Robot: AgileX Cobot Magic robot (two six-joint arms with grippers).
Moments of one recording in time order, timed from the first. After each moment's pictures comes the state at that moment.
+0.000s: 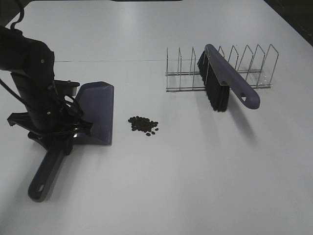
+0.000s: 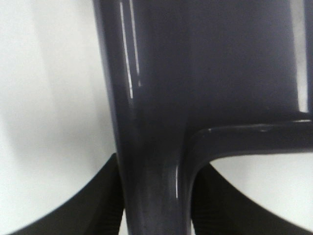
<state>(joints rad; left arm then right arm) -0.38 2.06 -1.20 0.00 0.81 -0.24 0.09 -0.01 -0.45 0.00 1.11 -0.01</state>
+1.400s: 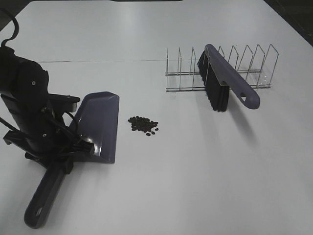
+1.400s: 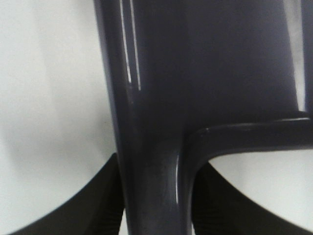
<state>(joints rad) -0.45 1.97 -1.00 -0.02 0.67 -0.25 0.09 0.63 -0.81 0.06 1.17 0.01</state>
